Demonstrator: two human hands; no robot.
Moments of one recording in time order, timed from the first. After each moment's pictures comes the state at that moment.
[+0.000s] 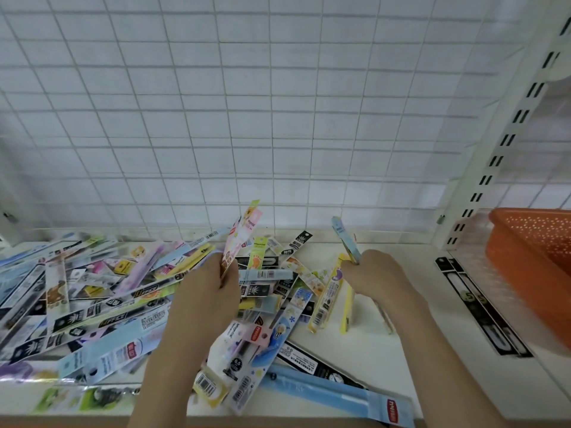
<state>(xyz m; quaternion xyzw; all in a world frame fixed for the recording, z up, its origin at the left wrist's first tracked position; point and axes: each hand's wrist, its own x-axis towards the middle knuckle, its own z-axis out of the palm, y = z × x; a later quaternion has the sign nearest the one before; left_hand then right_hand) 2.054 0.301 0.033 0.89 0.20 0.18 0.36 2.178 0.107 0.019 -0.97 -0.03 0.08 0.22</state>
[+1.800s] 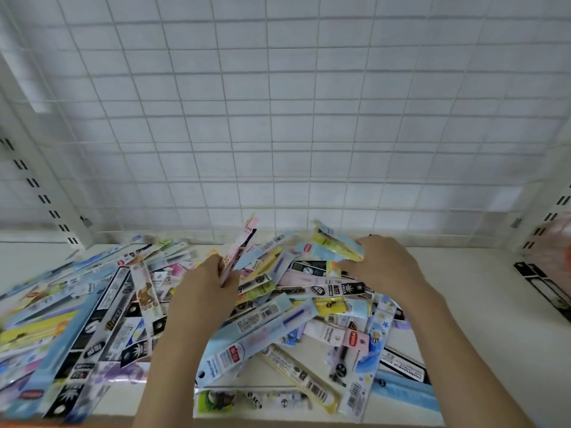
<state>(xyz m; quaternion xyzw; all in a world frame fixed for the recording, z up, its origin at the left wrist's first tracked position) 2.034 0.443 0.021 0.92 0.24 0.15 0.27 2.148 0.224 0.036 -0.97 -0.17 0.02 0.18</state>
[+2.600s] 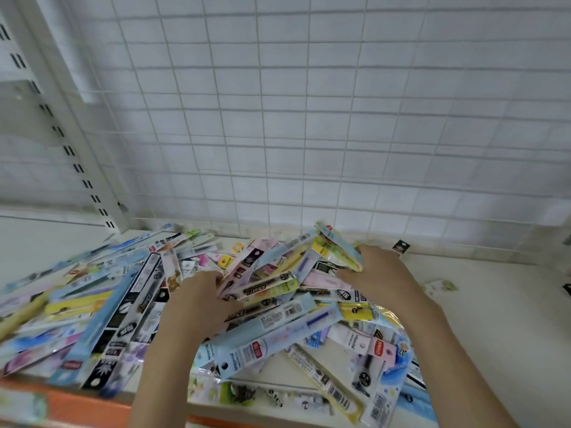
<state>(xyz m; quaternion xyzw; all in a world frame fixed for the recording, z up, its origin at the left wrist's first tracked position) 2.012 0.476 0.015 0.93 0.28 0.03 0.23 2.145 0.259 0.022 -0.95 -0.21 0.05 0.22</state>
